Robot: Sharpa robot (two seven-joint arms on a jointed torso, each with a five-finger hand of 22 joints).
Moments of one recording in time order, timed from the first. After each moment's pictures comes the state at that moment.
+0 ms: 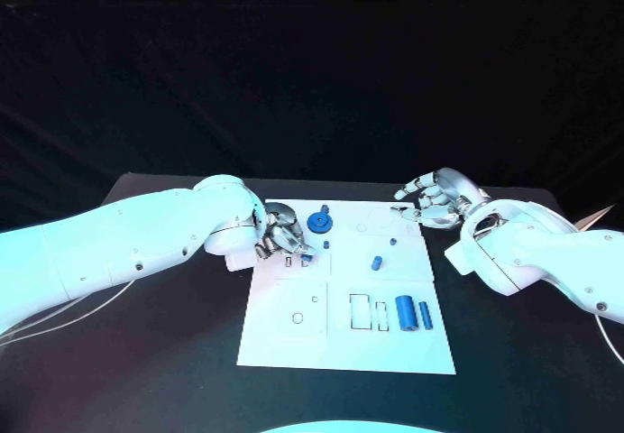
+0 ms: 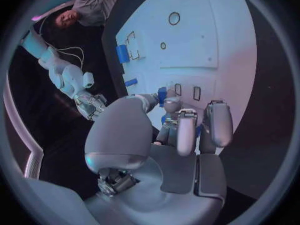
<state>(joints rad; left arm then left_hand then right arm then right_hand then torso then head) 1.31 -0.66 -0.06 1.41 -0.87 0.18 -0.53 1.28 -0.08 0.58 0.29 0.06 0.75 0.10 0.81 0.67 1.15 0.02 1.16 0.95 1.47 -0.03 1.52 1.31 0.08 1.33 0.08 1.45 1.28 1.32 -0.92 -0.15 1.67 -0.95 -0.60 -0.25 1.44 -0.16 0.25 0.27 0.24 0.85 0.17 0.23 0.42 1.35 0.09 1.36 1.31 1.47 0.01 1.55 1.31 0.01 1.47 0.12 1.57 1.31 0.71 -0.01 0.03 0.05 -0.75</state>
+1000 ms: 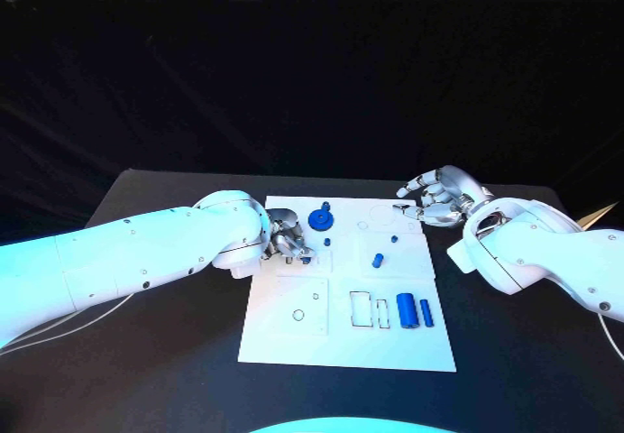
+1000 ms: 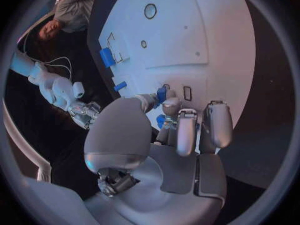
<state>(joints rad) 1.27 -0.66 -0.08 1.44 -1.04 0.07 -0.52 1.27 -0.09 0.59 0.30 0.06 0.76 0.09 0.83 0.71 1.18 0.02 1.19 0.98 1.47 -0.03 1.53 1.31 0.08 1.34 0.08 1.45 1.28 1.32 -0.92 -0.15 1.67 -0.96 -0.60 -0.25 1.44 -0.16 0.25 0.27 0.24 0.85 0.17 0.23 0.42 1.35 0.09 1.36 1.31 1.47 0.01 1.55 1.31 0.01 1.47 0.12 1.57 1.31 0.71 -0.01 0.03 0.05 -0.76</state>
